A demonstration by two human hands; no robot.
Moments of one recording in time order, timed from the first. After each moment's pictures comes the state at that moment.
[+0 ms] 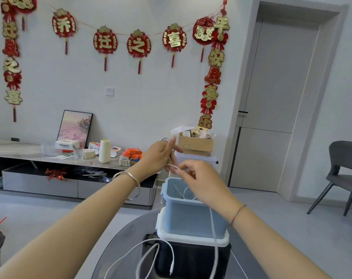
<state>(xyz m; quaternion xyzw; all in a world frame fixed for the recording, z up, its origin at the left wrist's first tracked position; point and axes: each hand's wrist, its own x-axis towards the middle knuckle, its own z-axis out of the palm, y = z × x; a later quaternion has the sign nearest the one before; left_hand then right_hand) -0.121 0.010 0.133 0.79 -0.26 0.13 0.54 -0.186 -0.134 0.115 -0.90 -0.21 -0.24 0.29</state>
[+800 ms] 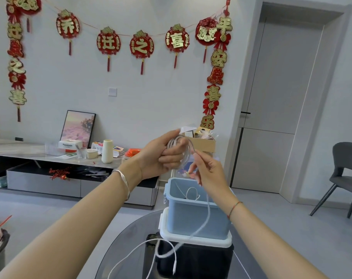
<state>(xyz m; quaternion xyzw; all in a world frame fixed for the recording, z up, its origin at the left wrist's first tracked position) -0.151 0.024 0.157 0.45 -0.36 -0.28 0.77 -0.156 -0.141 0.100 -0.73 -0.22 -0.24 0.61</state>
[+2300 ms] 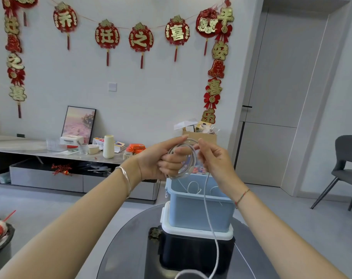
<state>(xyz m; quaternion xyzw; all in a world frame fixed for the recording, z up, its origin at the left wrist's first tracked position) -0.132 0.026 0.138 0.41 -0.41 -0.48 0.66 -0.162 -0.147 0.119 -0.71 -0.22 -0.23 0.63</state>
